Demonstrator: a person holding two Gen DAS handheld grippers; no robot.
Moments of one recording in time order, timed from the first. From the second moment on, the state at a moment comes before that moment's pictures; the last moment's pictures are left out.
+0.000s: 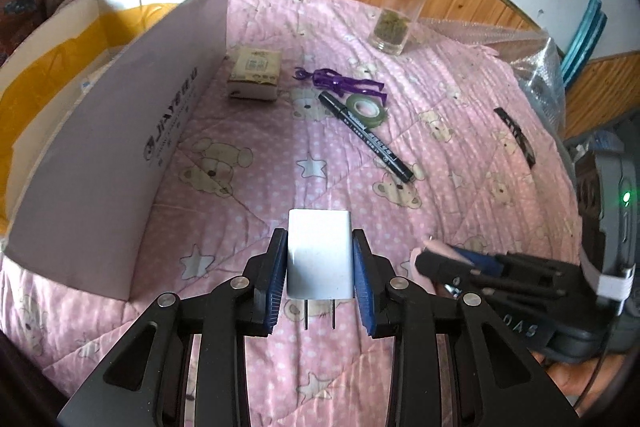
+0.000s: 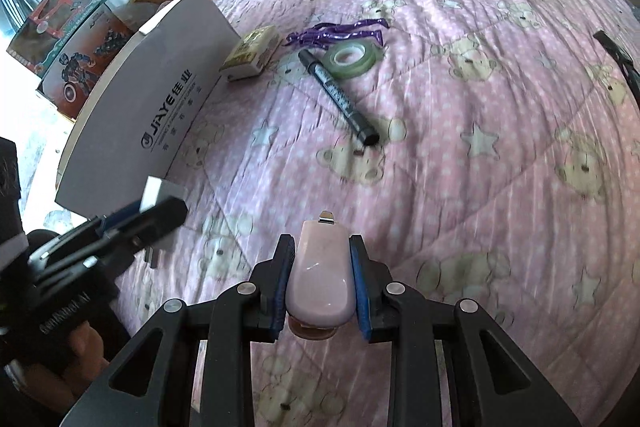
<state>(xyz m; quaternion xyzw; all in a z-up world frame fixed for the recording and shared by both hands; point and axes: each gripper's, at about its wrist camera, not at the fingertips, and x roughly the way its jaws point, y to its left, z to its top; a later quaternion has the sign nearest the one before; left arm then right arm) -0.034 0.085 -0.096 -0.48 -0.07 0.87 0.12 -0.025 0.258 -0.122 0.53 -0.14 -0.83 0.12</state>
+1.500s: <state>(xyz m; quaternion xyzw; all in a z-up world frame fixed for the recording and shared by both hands) -0.016 -0.077 -0.010 -0.38 -0.20 0.90 0.07 -0.032 0.094 -0.008 0.47 -0.05 -0.86 0.18</state>
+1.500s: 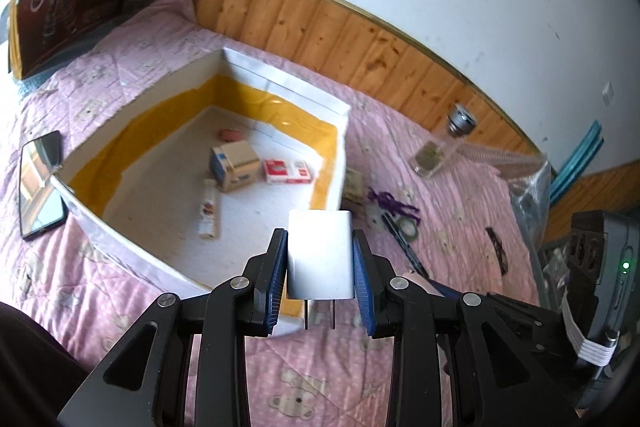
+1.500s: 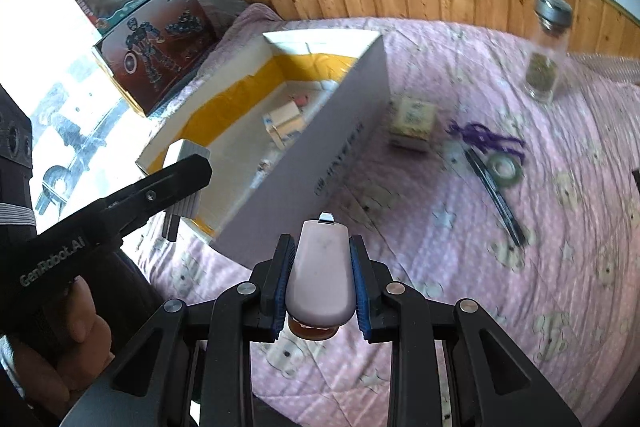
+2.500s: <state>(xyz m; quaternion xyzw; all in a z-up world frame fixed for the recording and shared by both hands) -0.084 -0.185 -0.040 -0.42 -0.22 0.88 0.00 -0.110 -0.006 0.006 0.47 0.03 -0.85 0.23</state>
